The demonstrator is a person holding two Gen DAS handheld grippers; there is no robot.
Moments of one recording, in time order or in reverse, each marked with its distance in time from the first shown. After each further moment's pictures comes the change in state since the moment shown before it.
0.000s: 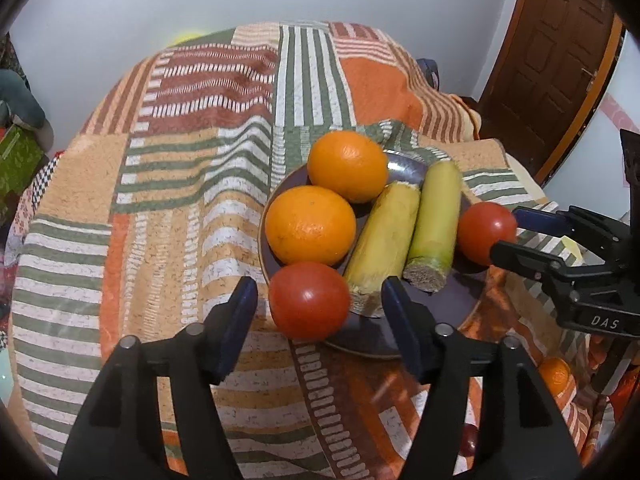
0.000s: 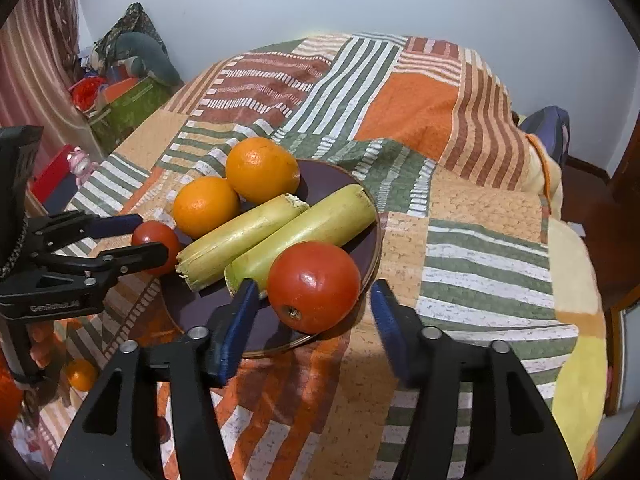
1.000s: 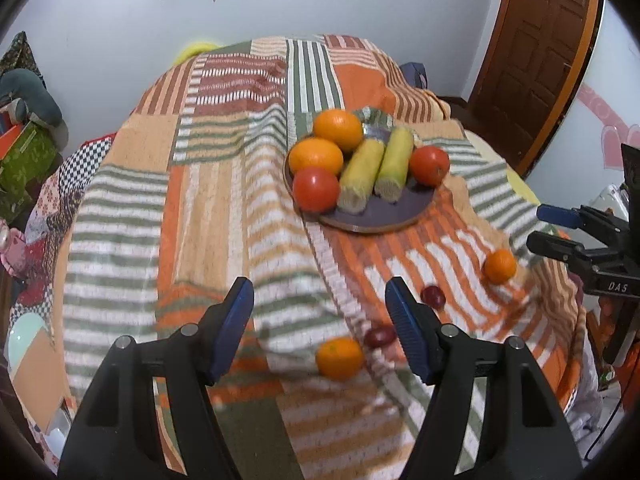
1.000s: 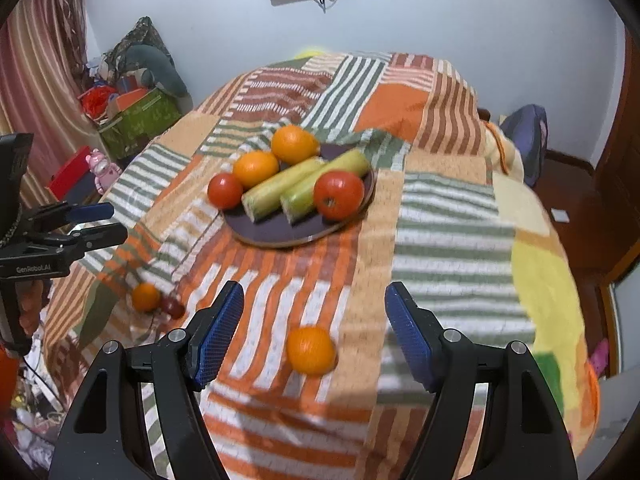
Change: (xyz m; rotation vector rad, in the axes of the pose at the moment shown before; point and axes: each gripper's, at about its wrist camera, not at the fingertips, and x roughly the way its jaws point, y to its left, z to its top) left arm -0.111 0.001 -0.091 0.018 -0.009 0.000; right arm -0.084 0.033 -0.071 0.048 -0.029 -0.013
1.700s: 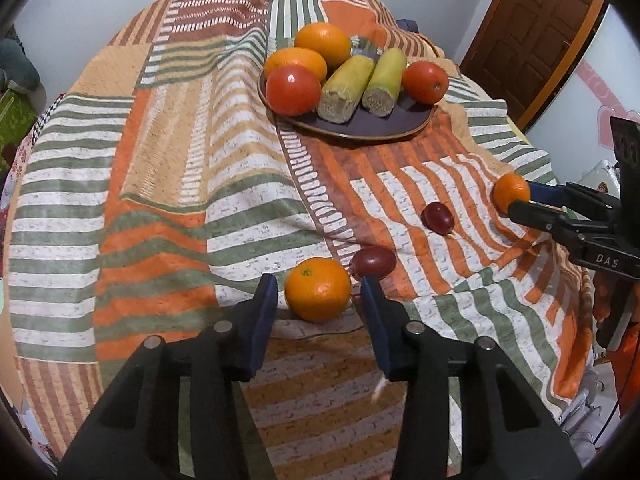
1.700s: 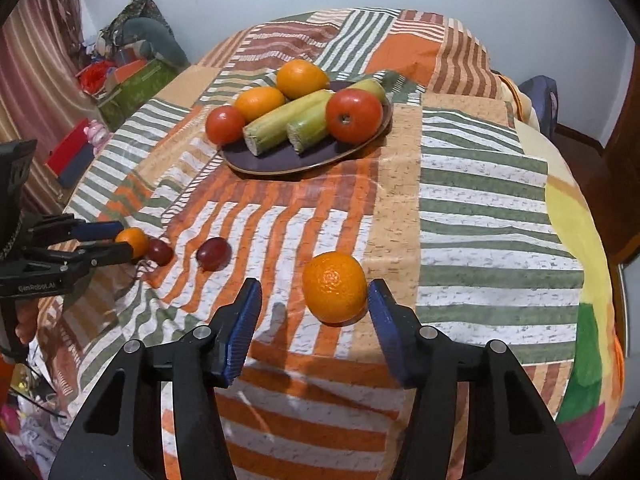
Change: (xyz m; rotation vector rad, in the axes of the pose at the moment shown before) left arm 0.047 -0.007 -0.041 -0.024 0.157 -0.068; right arm 0.033 0.004 -0.034 0.013 0.108 0.019
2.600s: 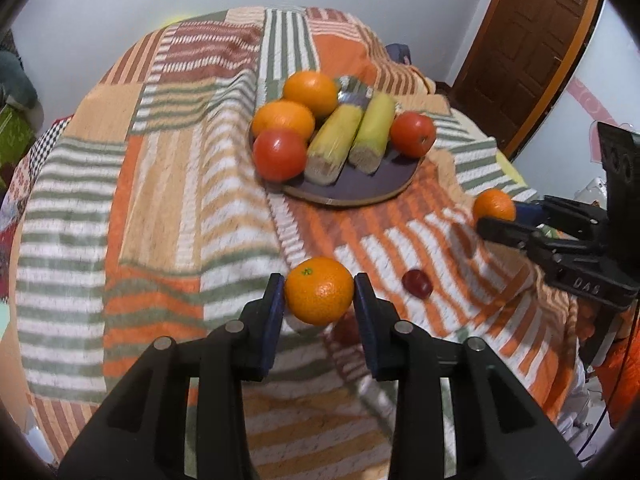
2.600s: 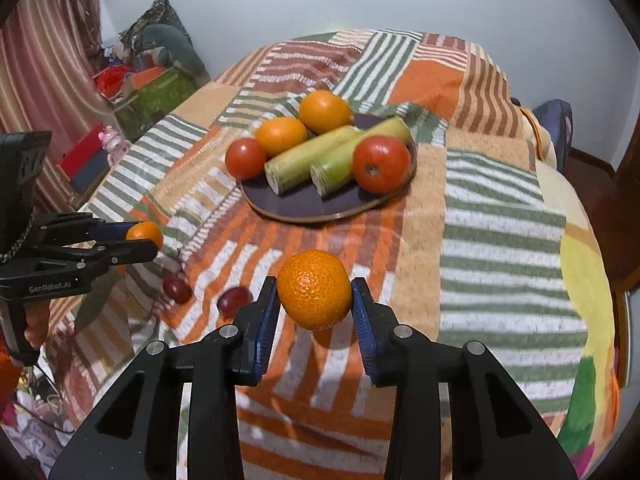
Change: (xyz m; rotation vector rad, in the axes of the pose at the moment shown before) left arm -0.015 -0.010 0.040 0.021 -0.098 -0.024; right arm 0.000 0.018 0.035 -0.069 -0.069 0.038
